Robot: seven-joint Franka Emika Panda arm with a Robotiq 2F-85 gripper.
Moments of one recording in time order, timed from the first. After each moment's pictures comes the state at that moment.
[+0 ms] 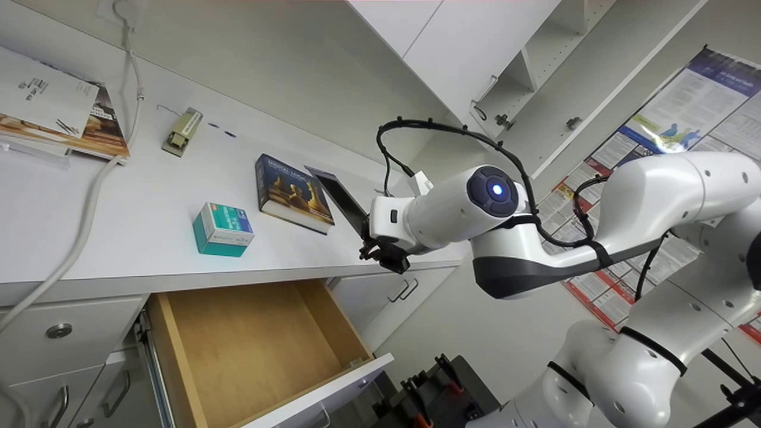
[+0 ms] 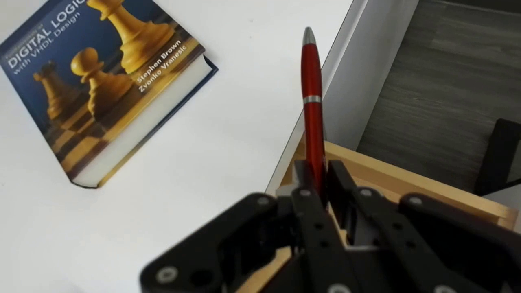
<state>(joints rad) 0.36 0.01 0.38 -2.35 -0.88 2.17 -0.60</state>
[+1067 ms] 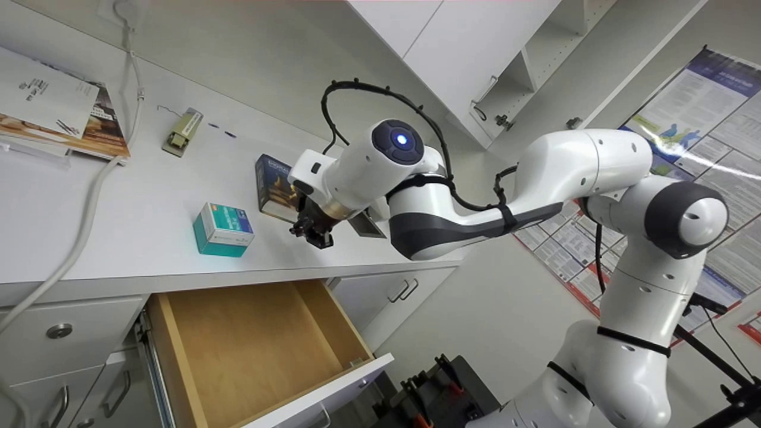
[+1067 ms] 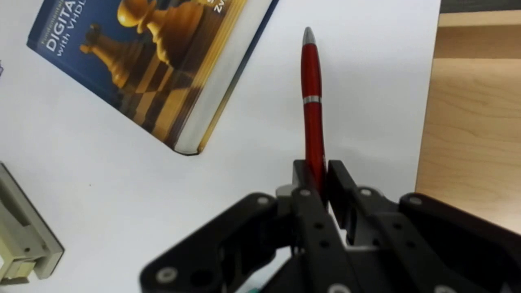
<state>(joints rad) 0.38 0.43 0.34 -1.89 -0.94 2.18 -0.34</state>
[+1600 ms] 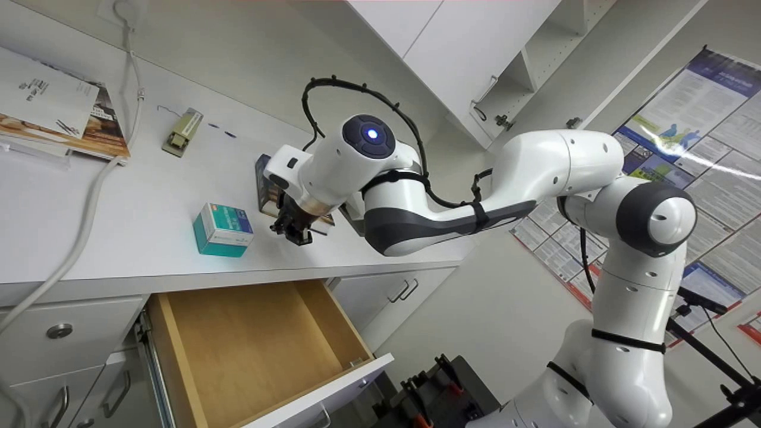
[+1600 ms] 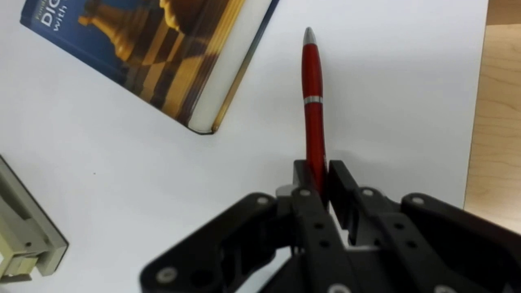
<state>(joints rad) 0.41 0.54 0.31 -1.76 -0.94 2.18 -0.34</state>
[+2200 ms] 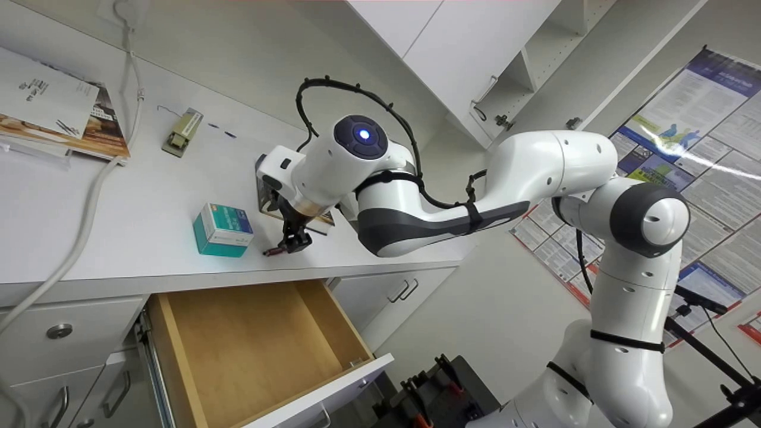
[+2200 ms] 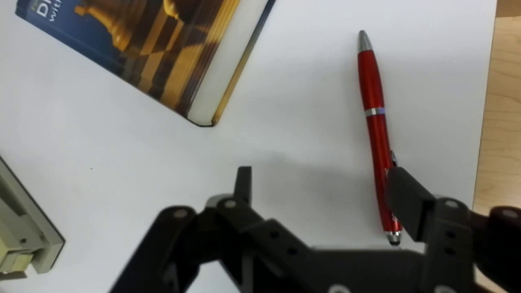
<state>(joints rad) 0.43 0.57 0.31 -1.73 -0.95 2.17 -0.34</state>
